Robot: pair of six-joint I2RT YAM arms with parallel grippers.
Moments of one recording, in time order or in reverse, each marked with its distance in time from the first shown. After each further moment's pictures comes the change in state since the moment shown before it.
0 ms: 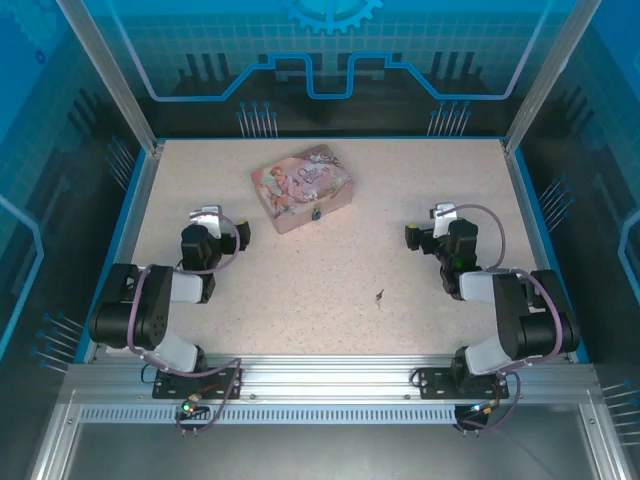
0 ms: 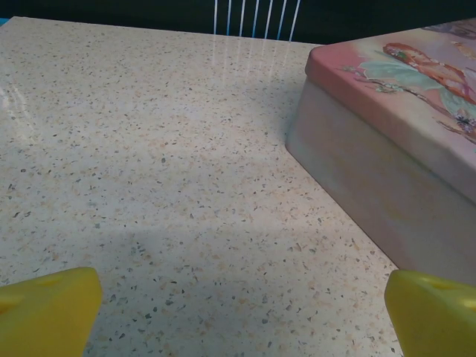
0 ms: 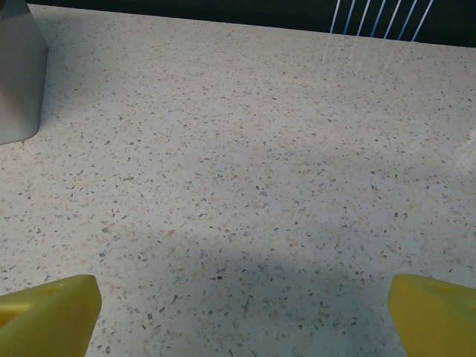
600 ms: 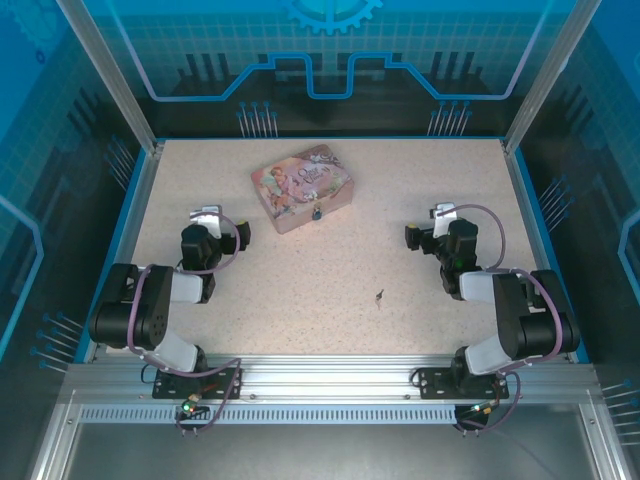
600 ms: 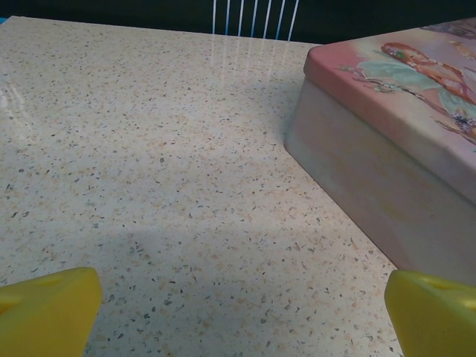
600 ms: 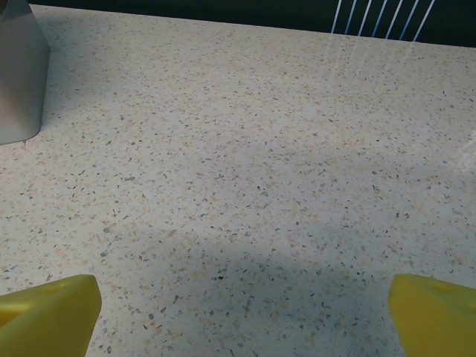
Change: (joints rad) left arm 0.000 -0.001 0.000 0.000 0.002 0.000; right arm -0.002 0.000 0.005 -0.011 -0.004 0.001
